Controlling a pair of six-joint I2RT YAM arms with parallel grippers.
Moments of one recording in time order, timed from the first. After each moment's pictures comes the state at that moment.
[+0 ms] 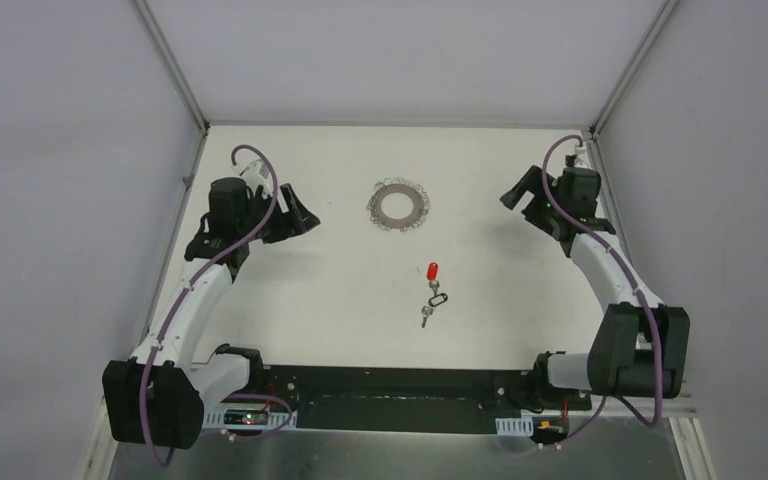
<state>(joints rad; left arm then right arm) -0.08 1.04 0.79 -0.28 0.42 -0.35 -0.02 1.29 0.86 -0.18 -0.15 0.52</state>
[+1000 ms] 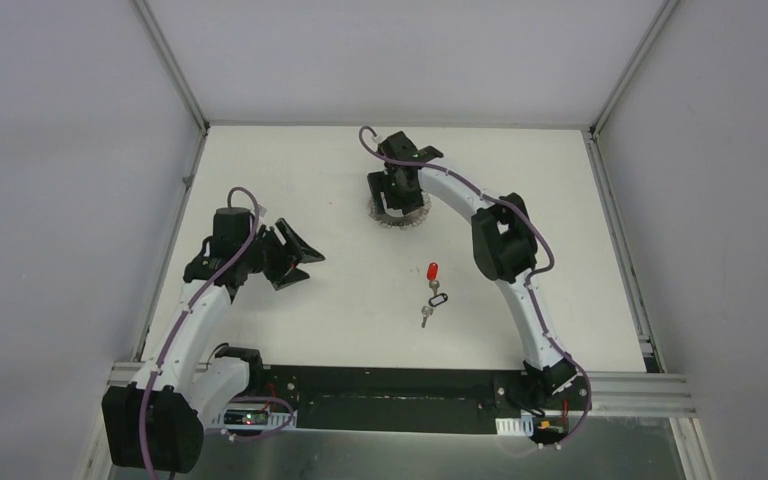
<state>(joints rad) -0.08 0.94 0.66 -0.56 0.54 -0.75 0.61 2.39 2.08 -0.83 -0.09 0.27</state>
